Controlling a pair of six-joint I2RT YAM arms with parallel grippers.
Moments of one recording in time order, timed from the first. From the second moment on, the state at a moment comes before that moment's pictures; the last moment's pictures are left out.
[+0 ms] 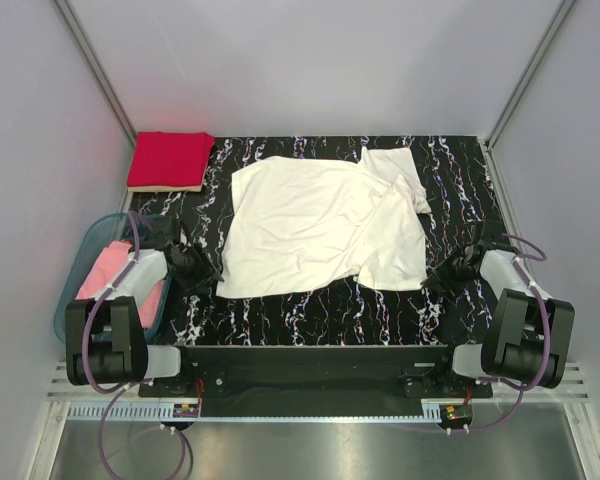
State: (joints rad) left arm 0.06 1.33 0.71 -0.64 0.27 -0.60; right arm -0.26 1.35 0.70 -0.63 -0.34 0.64
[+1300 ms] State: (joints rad) left arm 0.02 1.32 0.65 -0.59 0.22 -0.64; right arm -0.26 1.33 0.70 -0.63 -0.36 0.64
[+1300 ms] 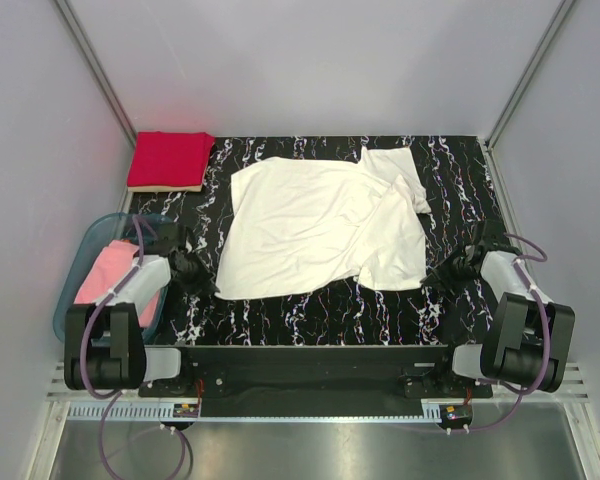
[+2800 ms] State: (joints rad) left arm -0.04 1.30 1.67 -0.46 0.26 -0.70; right arm -0.28 1.37 2.21 -0.92 -0.17 0.63
